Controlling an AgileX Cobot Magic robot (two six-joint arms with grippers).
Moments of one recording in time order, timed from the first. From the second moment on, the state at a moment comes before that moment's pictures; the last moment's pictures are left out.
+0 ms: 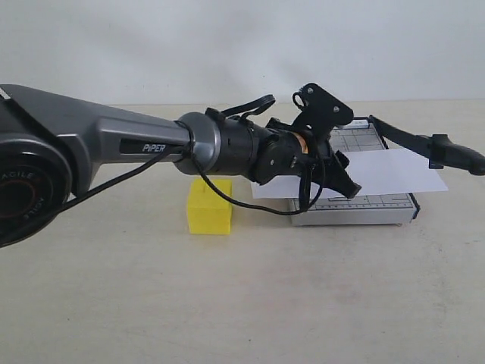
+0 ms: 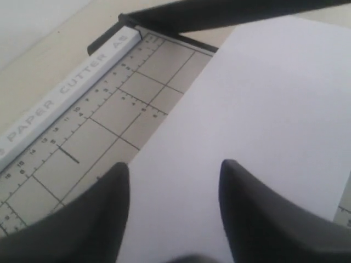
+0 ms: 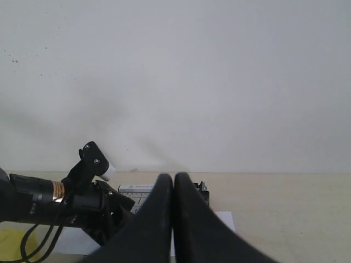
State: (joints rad) left arm -0.77 2.40 -1.74 -0.03 -0.01 0.22; right arm 0.06 0.03 -0.15 0.62 0.16 -0.54
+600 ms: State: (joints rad) left arm -0.76 2.27 -1.74 -0.03 0.17 0.25; right arm 0.06 0.03 -0.15 0.62 0.16 -0.54
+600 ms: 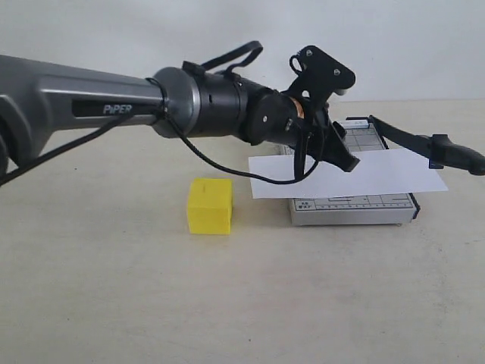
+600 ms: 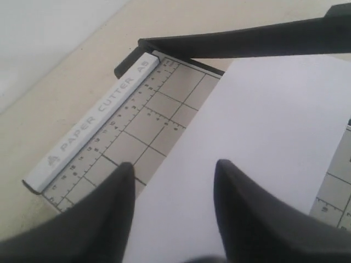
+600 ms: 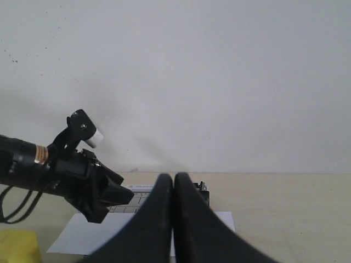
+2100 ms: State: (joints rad) left arm -0.66 1.70 -0.89 -0.42 -0.08 0.13; right arm 0.06 0.03 -0.15 0.62 0.16 -0.54
